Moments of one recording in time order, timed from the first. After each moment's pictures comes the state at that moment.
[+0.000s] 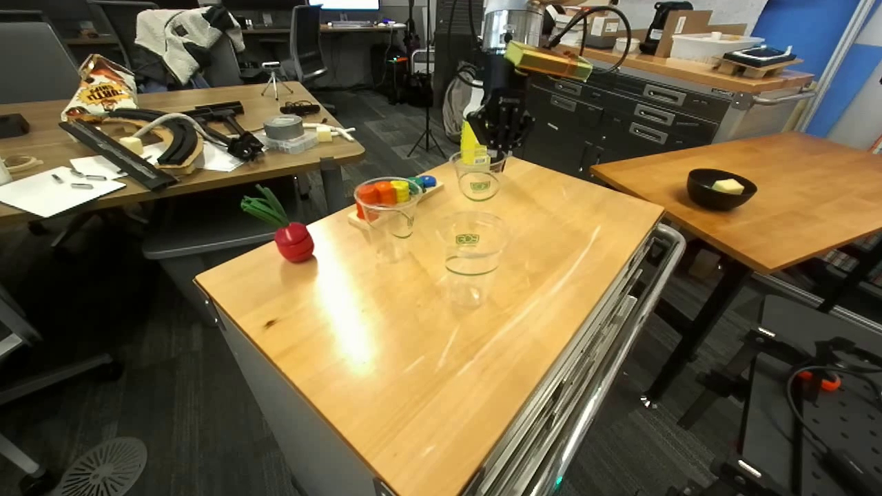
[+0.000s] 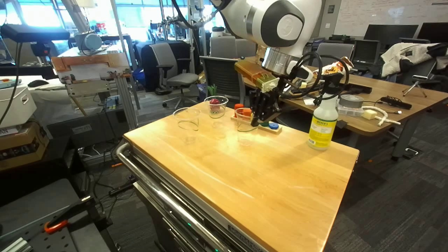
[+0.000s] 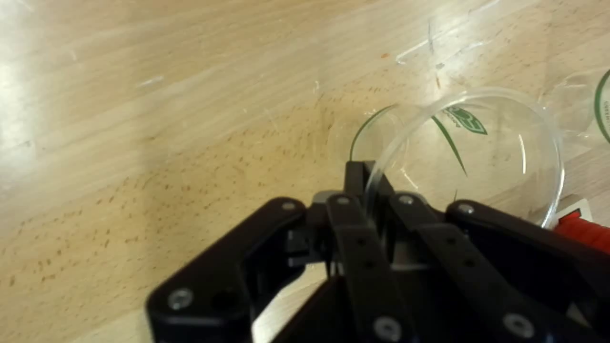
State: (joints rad) arm -0.14 0.64 -0.04 -1.51 0.21 1.95 0.07
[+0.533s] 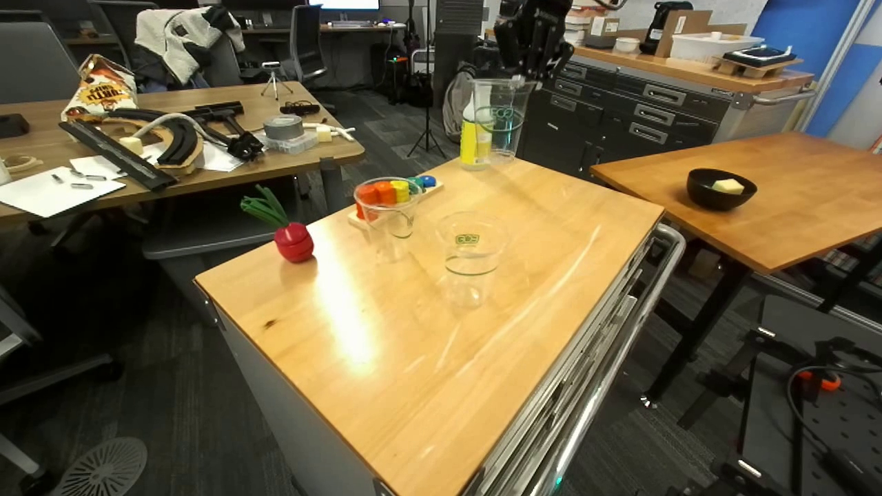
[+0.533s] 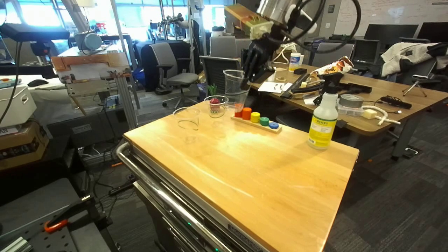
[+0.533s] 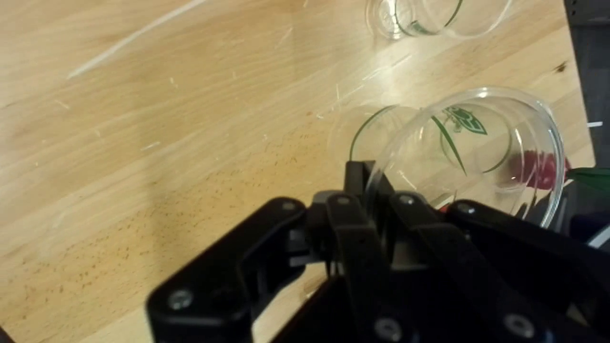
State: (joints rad) arm -0.17 0.36 -0.04 -1.64 0.31 1.81 0.07
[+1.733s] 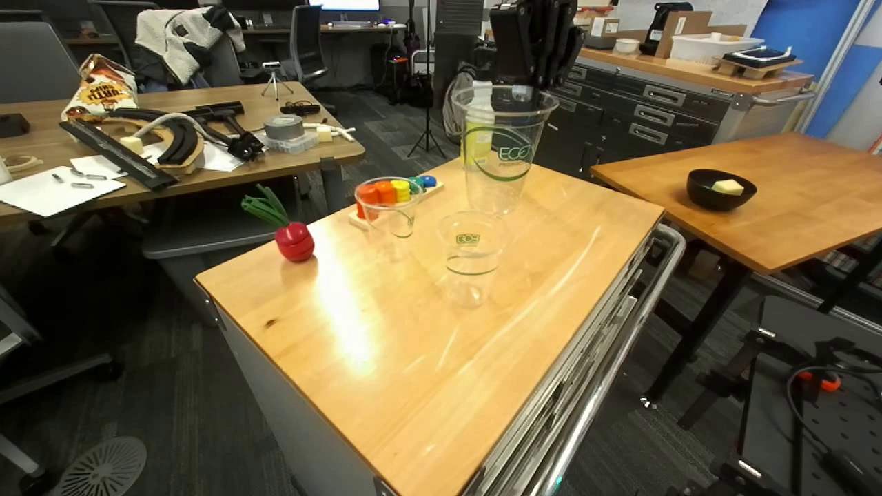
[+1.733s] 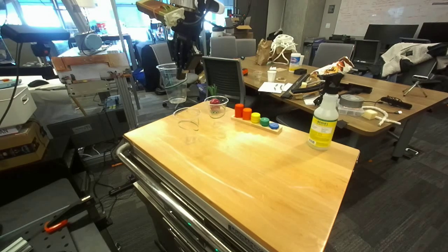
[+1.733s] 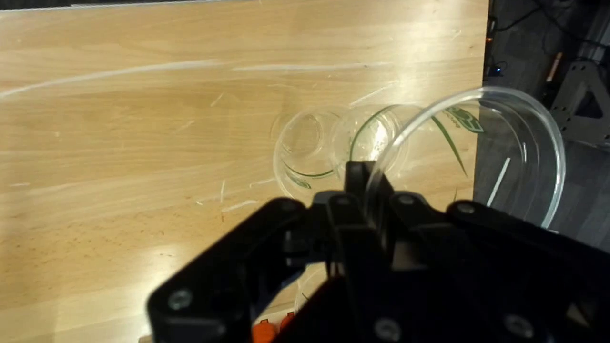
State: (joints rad) arm 0.05 0.01 0.06 -2.08 0.21 2.01 0.05
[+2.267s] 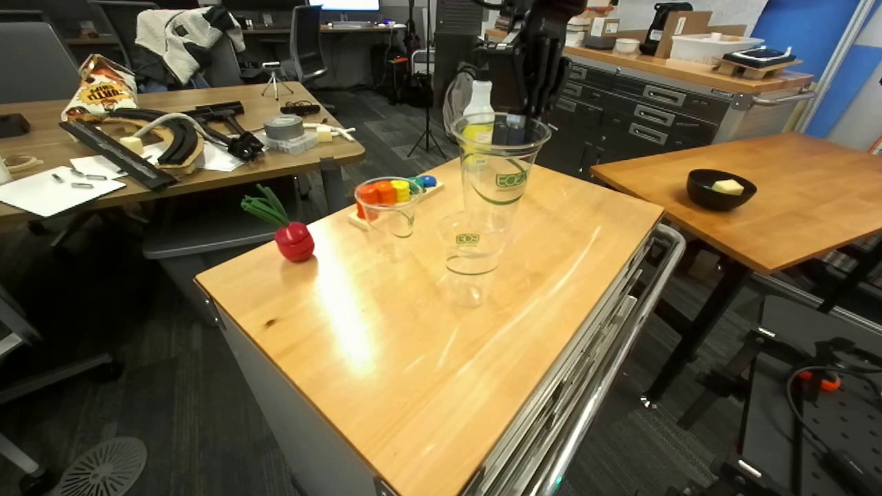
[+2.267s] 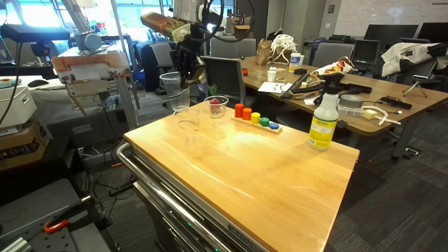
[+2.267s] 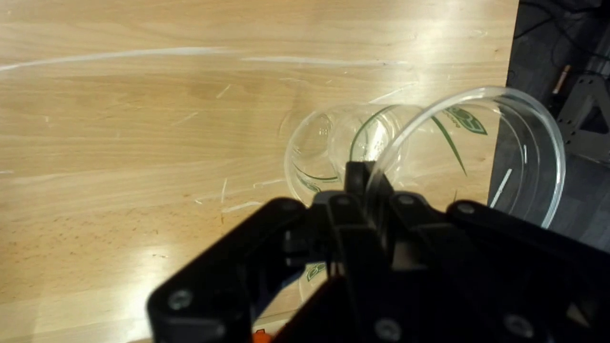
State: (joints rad) arm 0.05 0.05 0.06 -2.10 0.20 2.07 -0.01
